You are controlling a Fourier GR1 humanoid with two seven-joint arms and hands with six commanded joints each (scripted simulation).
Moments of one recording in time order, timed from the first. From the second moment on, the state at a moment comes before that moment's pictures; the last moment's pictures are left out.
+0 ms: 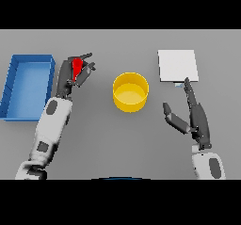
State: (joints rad) left arm -0.64 0.02 0.10 -0.77 -0.20 0.21 -0.36; right arm 0.06 -0.07 0.10 -1.66 0.24 -0.06 -0.13
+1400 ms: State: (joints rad) left arm -1.07 0.22 -0.72 -0.79 -1.00 -0.24 -0.02; right arm 0.09 -0.06 0.12 -1.68 0.26 -0.04 -0.13
